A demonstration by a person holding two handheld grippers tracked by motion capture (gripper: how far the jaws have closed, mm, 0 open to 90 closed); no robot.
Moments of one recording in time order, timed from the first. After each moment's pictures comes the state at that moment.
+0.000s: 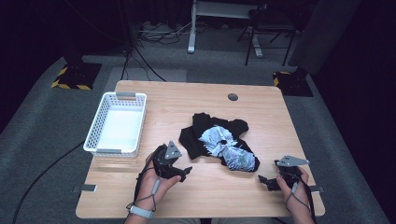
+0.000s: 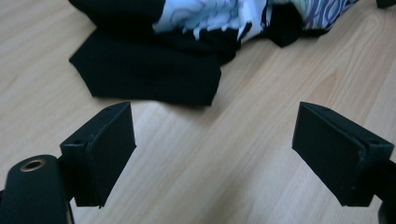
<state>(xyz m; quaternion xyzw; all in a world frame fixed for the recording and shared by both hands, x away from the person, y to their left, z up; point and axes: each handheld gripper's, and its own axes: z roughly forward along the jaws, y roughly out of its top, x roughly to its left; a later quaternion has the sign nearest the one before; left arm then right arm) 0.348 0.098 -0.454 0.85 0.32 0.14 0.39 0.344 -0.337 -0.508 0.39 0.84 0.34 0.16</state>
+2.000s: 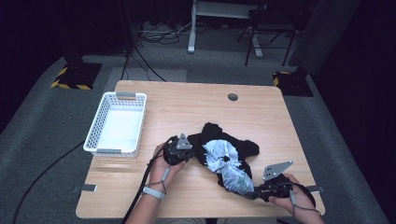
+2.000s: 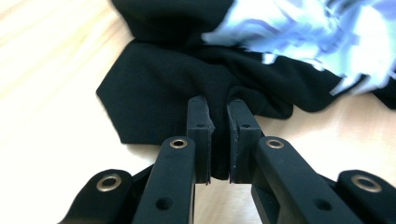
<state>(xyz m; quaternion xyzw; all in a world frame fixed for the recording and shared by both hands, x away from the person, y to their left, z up) 0.386 0.078 -0.473 0.88 0.26 0.11 0.38 0.304 -0.280 -0.461 0.22 0.92 0.32 -0.07</state>
